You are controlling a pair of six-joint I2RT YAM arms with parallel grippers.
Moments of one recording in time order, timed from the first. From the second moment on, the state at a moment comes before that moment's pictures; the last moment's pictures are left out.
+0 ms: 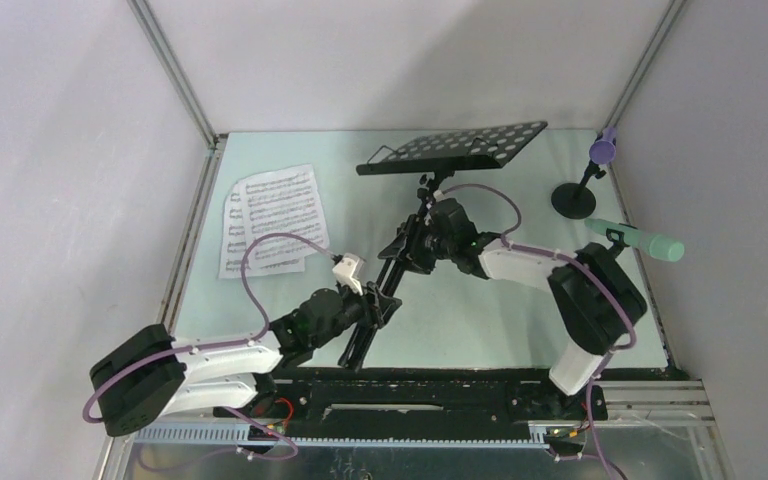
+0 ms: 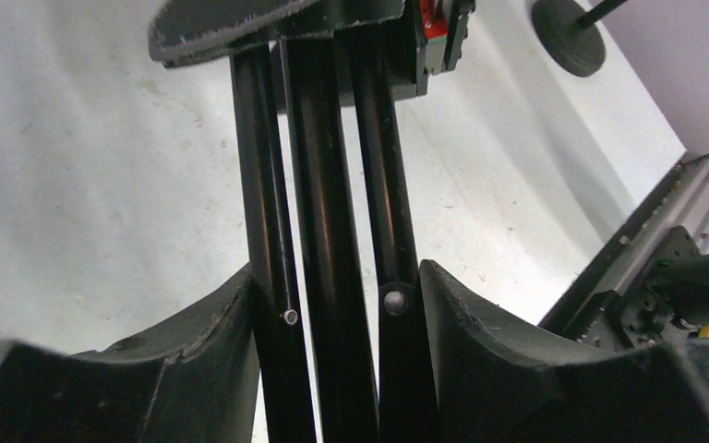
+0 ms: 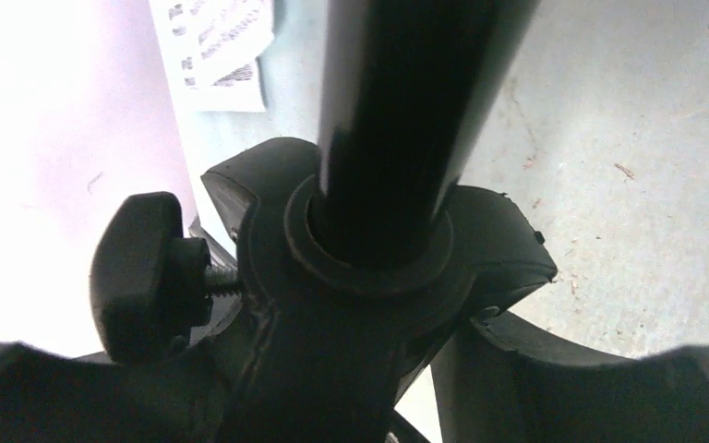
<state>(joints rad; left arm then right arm) -0.98 1.09 0.25 0.56 -0.17 -0.55 0.64 1.67 0.95 0.09 -0.30 1.00</state>
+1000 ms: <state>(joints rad) -0.95 1.40 0.48 0.39 -0.22 -0.51 0.42 1.76 1.02 -0.01 -0.27 0.77</state>
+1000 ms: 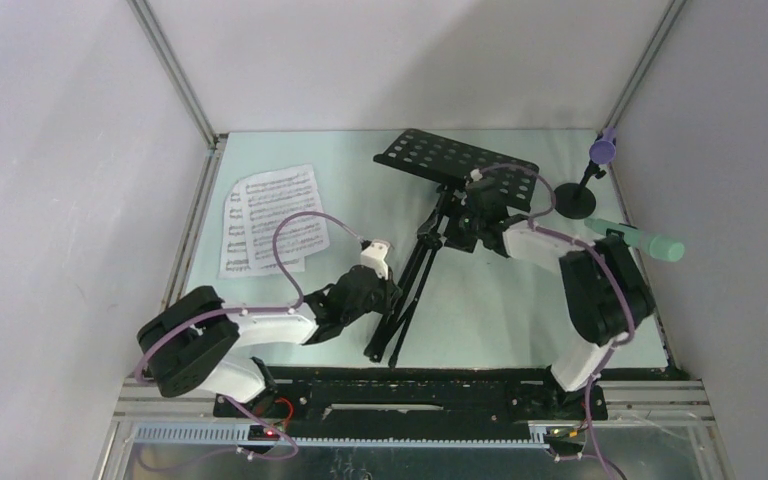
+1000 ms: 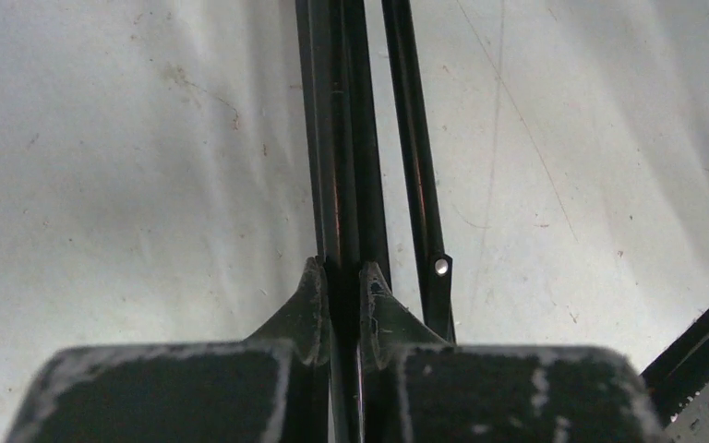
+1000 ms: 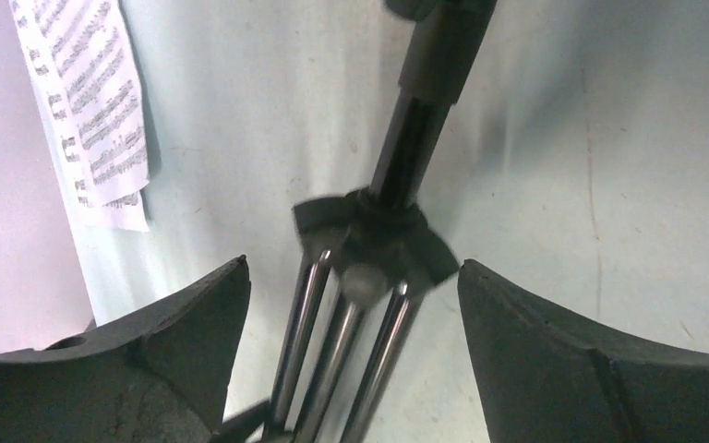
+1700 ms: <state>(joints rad) -0.85 1.36 0.57 0.35 -0.07 -0.42 0.56 1.28 0.81 -0.19 -0.05 0.70</state>
